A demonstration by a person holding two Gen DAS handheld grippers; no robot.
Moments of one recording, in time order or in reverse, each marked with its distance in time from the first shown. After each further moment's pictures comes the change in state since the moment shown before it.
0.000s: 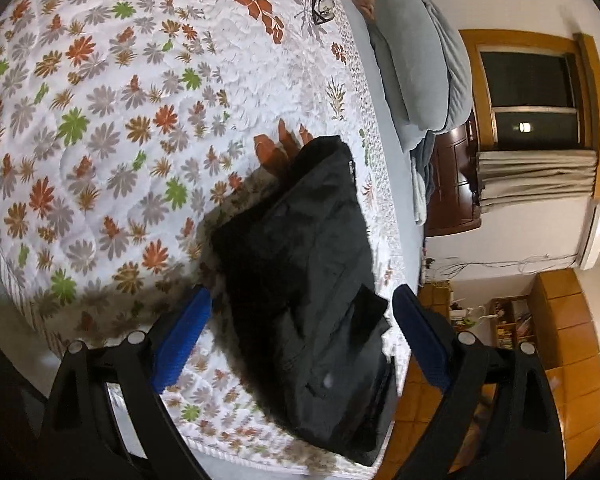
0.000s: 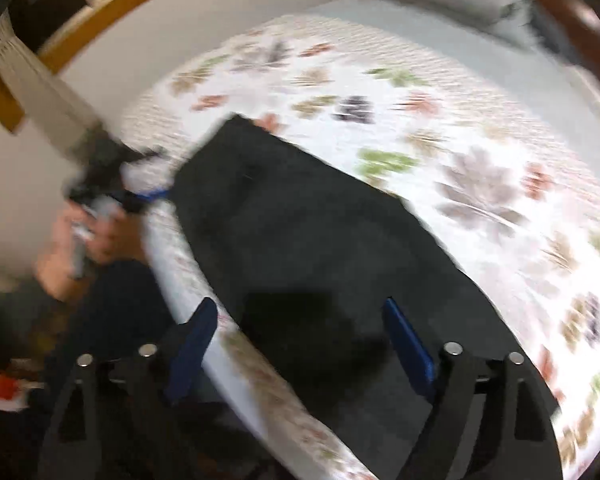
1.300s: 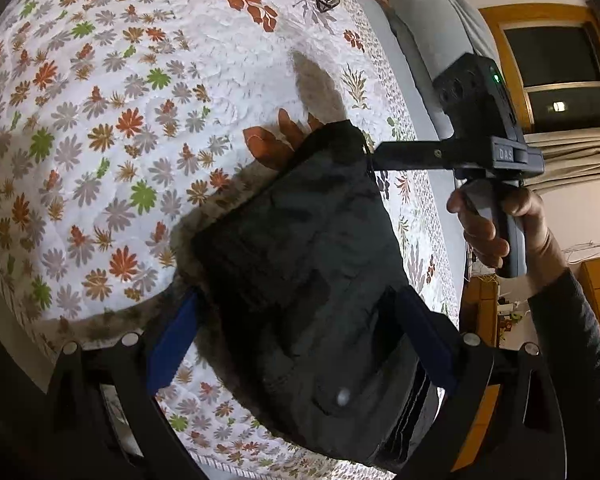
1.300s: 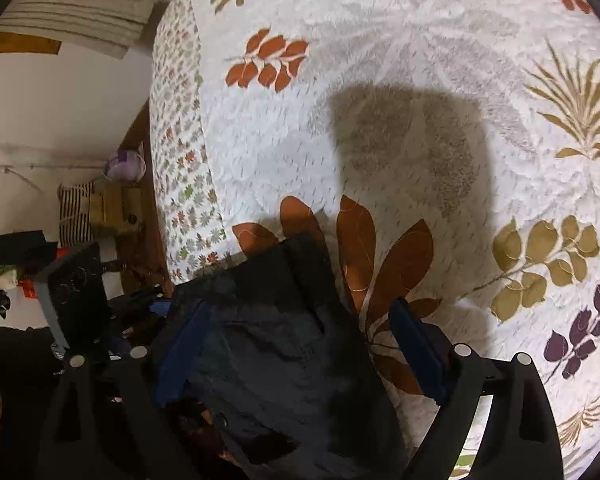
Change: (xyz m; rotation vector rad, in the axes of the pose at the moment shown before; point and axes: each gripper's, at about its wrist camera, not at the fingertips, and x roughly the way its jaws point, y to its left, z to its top) left arm 0.042 -0.036 0.008 0.054 0.014 0.181; right arm 0.295 0.050 0.244 -0.270 0.606 0.339
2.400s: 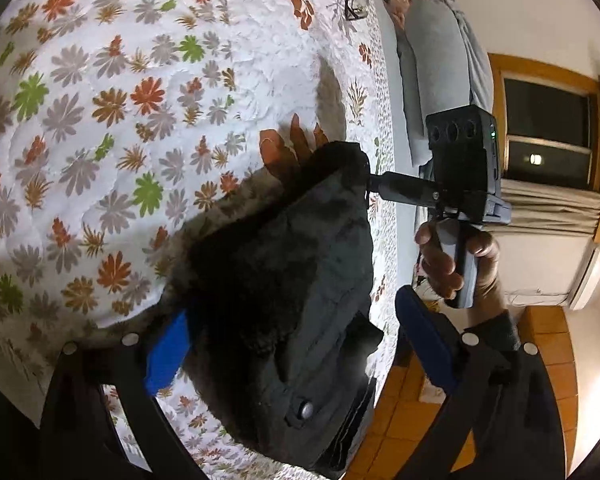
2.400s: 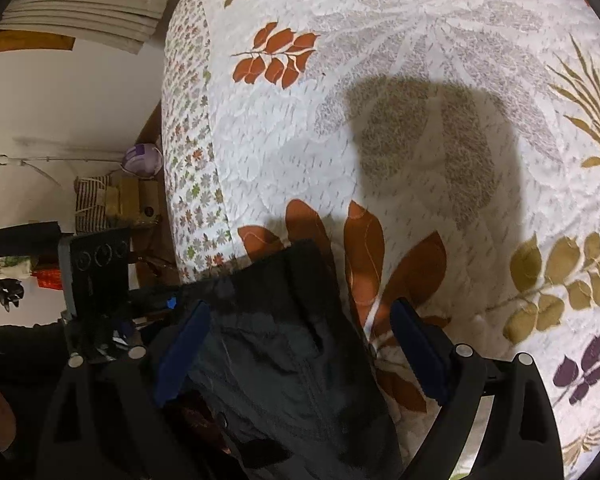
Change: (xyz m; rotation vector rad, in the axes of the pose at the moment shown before) left arm 0.006 0.040 0.011 -0.196 0.010 -0.200; right arm 0.007 -0.011 0.008 -0.022 0.002 0.080
